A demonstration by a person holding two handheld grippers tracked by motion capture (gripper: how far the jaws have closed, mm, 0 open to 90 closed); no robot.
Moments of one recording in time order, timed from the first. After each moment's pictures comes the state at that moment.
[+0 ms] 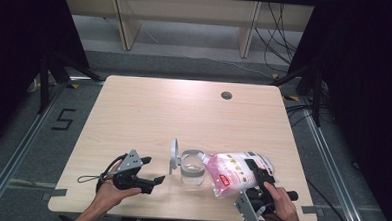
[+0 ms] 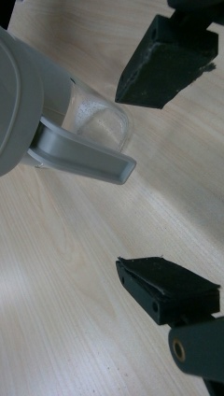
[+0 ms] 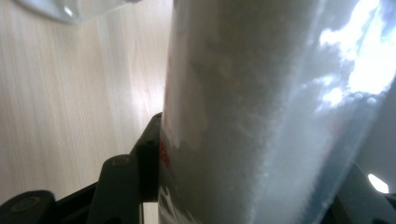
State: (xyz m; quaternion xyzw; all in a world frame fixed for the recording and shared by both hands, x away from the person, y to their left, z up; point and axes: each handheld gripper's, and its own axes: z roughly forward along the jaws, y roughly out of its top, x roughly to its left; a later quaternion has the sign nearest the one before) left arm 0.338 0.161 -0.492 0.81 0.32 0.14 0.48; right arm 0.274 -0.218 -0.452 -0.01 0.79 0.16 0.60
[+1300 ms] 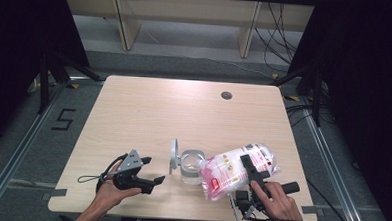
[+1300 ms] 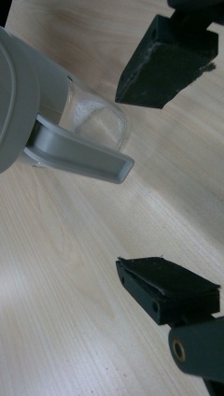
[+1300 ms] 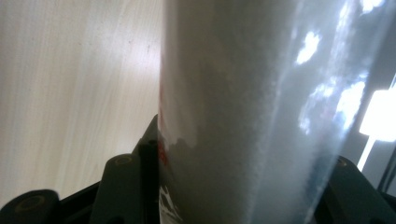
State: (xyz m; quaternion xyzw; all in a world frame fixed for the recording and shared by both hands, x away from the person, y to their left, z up) left arm 0.338 0.160 -0.493 0.80 0.32 0.13 0.48; right arm 0.279 -0.200 -0.445 -0.15 0.77 -0.04 0.62
